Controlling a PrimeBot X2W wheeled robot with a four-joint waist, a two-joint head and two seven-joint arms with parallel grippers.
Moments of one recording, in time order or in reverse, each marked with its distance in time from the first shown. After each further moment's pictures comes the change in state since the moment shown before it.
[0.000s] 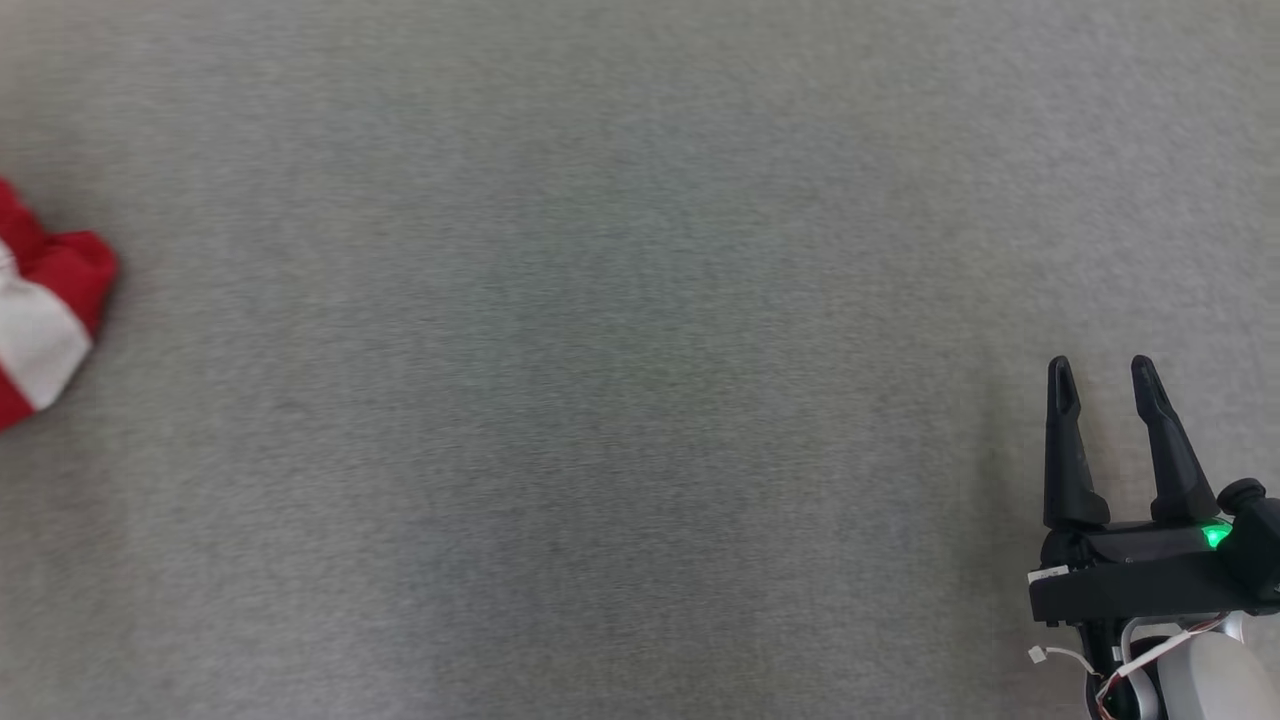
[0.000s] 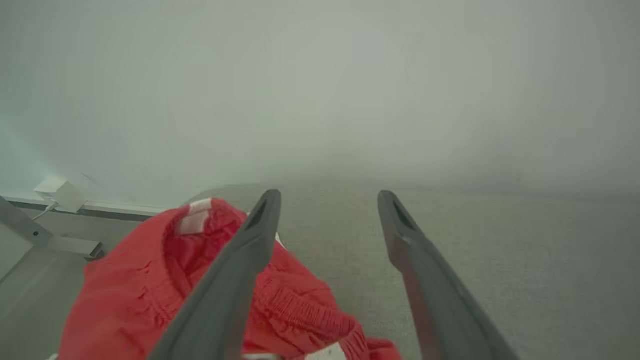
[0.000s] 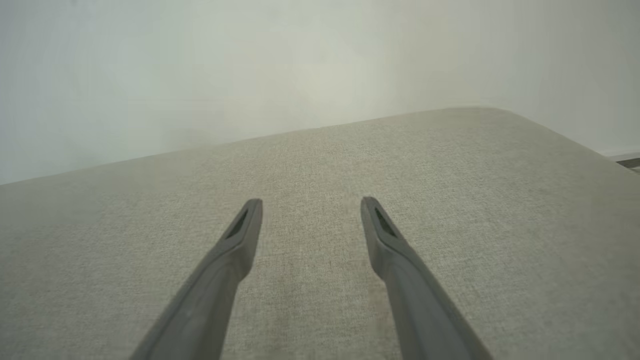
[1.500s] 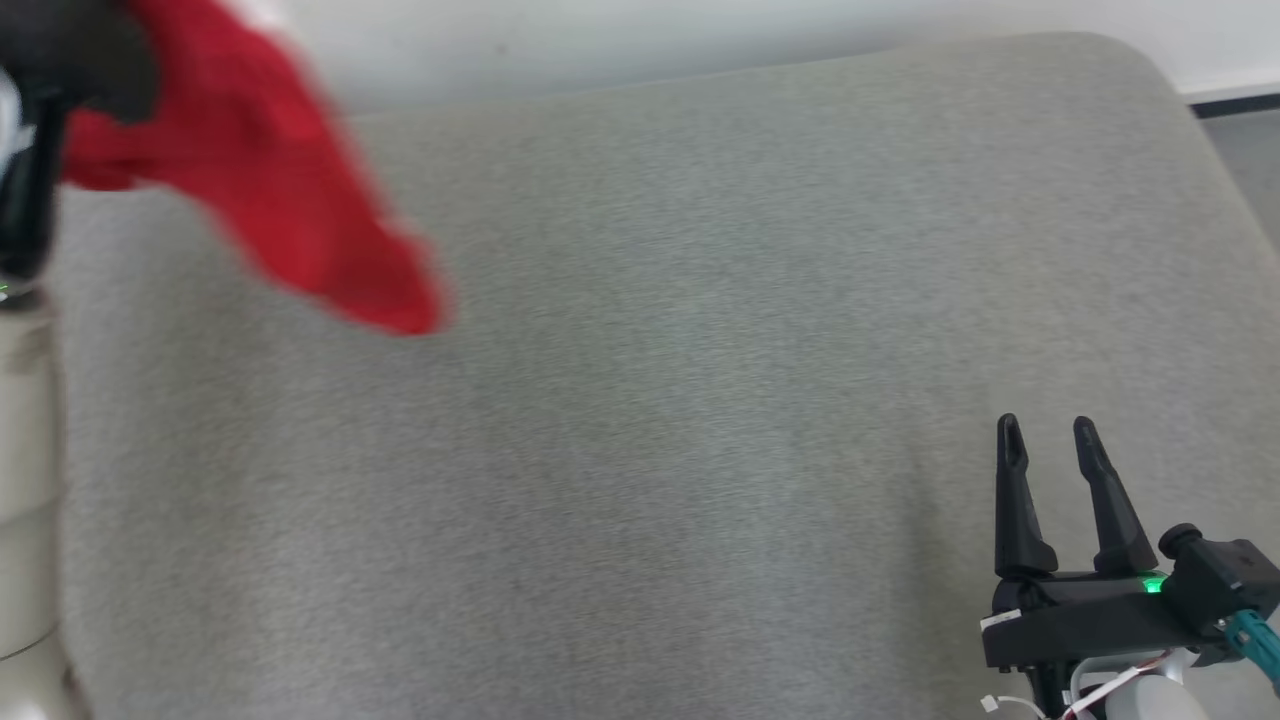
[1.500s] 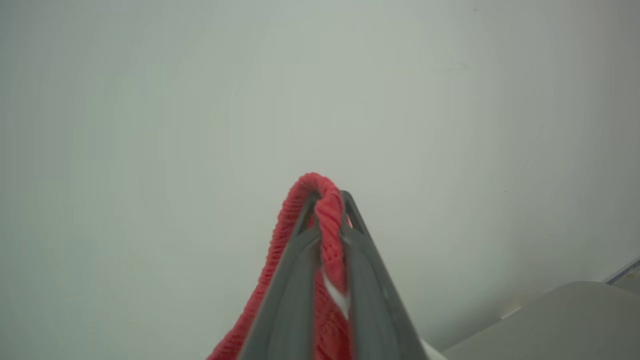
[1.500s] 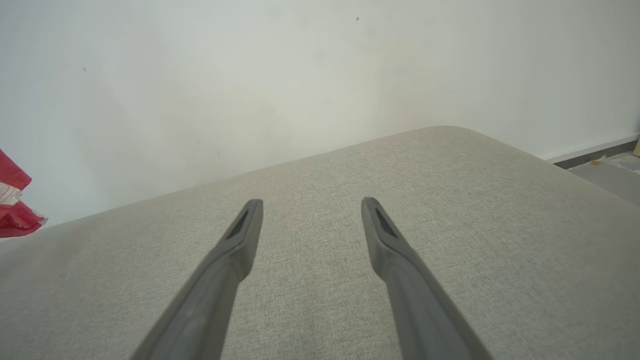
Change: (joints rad) left arm -0.184 -0.062 -0.260 -0.343 -0.024 -0.028 0.078; right arm 0.049 0.068 0.016 0.049 0.017 0.000 0.000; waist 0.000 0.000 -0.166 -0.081
